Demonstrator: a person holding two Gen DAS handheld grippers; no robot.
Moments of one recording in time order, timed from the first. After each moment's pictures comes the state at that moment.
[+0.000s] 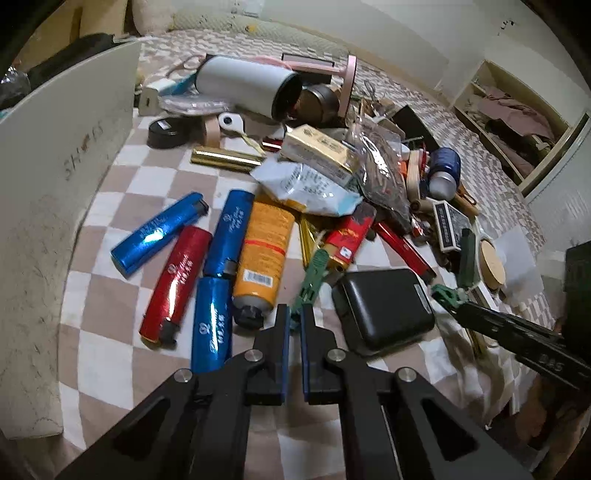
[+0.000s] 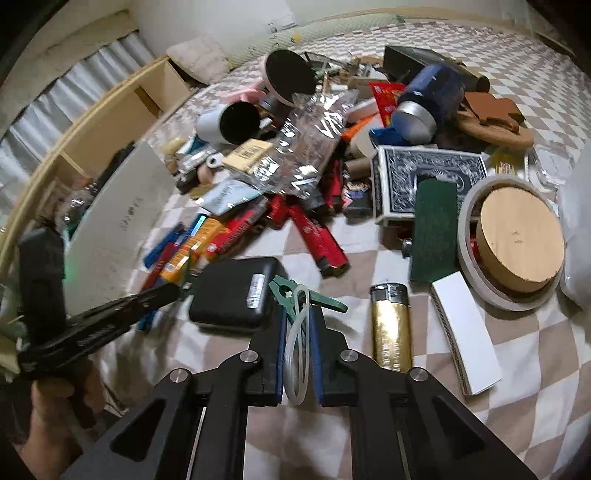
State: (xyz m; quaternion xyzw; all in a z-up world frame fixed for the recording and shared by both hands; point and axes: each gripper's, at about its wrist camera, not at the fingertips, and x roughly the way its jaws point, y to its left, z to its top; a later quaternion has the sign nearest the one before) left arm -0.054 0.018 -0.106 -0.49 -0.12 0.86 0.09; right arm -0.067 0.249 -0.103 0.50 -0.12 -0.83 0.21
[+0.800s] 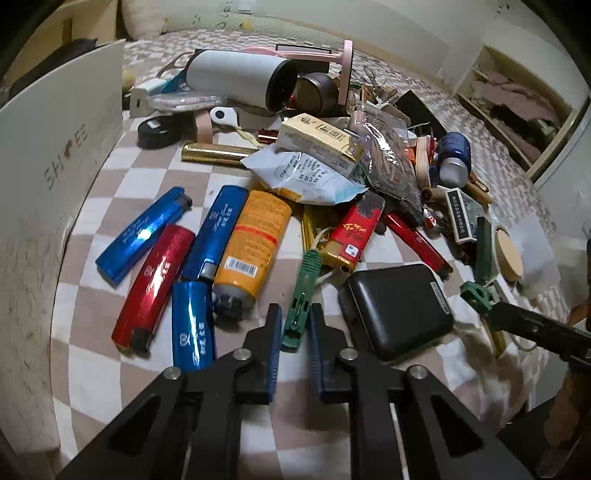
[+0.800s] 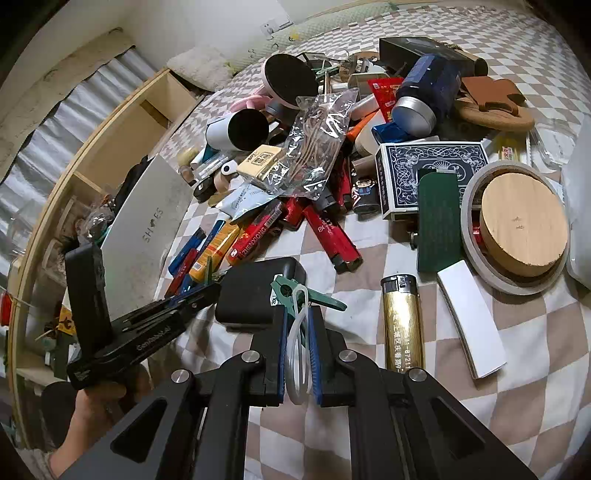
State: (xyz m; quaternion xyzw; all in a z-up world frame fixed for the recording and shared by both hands) left arm -0.061 0.026 -0.116 -0.50 -0.09 0.86 0.08; right arm -0.067 0.257 -0.100 0.51 -0.17 -0.81 0.23
